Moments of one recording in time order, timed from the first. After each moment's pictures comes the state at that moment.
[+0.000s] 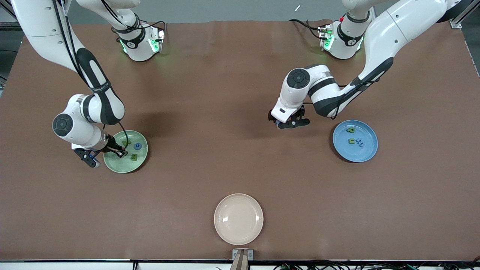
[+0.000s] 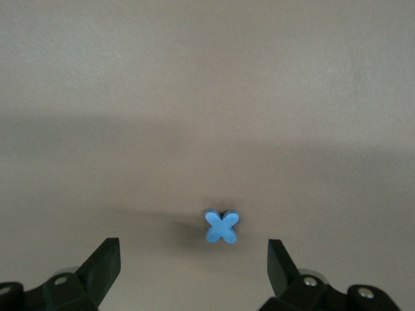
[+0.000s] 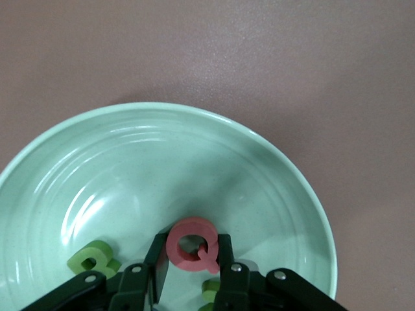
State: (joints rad) left arm 0.32 0.69 -1.01 -2.15 0.83 2.32 -1.36; right arm 0.03 0.47 -0.06 -2.14 0.12 2.56 0.54
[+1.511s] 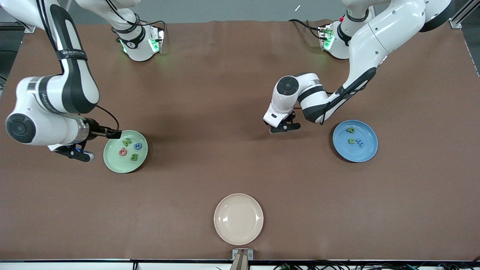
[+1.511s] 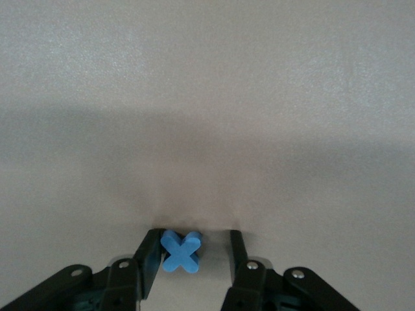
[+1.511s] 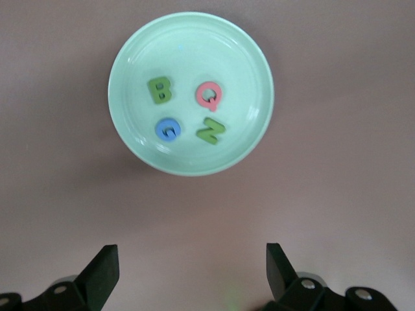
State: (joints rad) left arm 0.16 0.74 -0.87 -2.08 0.83 2.38 -1.39; right arm 0.08 0.29 -0.05 -1.72 0.03 1.63 0.27
